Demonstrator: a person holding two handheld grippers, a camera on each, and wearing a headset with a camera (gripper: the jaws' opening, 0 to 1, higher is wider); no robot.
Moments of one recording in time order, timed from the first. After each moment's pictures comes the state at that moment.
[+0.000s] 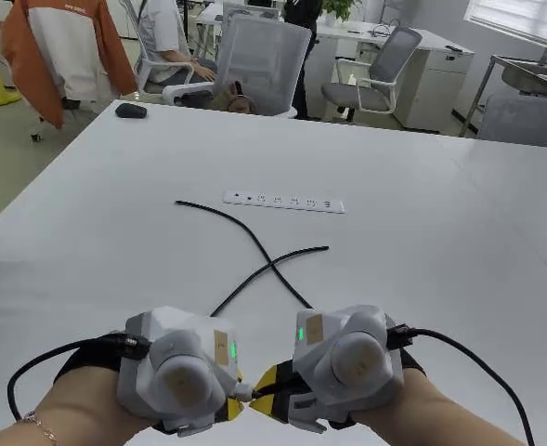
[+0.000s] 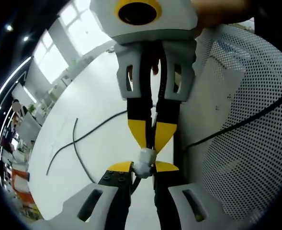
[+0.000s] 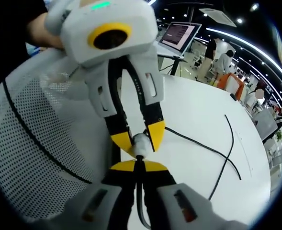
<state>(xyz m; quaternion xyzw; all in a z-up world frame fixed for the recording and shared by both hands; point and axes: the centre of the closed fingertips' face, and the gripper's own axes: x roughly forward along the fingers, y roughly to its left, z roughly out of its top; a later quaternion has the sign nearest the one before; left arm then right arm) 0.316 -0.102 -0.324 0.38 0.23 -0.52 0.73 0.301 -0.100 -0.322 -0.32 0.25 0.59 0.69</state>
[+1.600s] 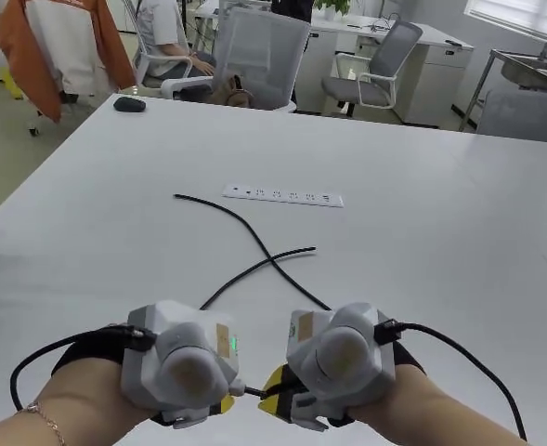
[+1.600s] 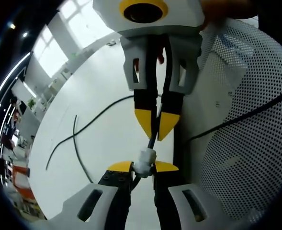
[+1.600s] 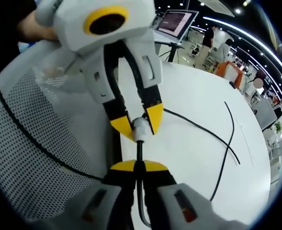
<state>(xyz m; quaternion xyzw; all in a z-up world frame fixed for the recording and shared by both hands) 0.316 -0.096 -0.331 0.39 0.25 -0.51 0.72 0.300 -0.113 -0.337 -0.34 0.29 0.57 0.69</state>
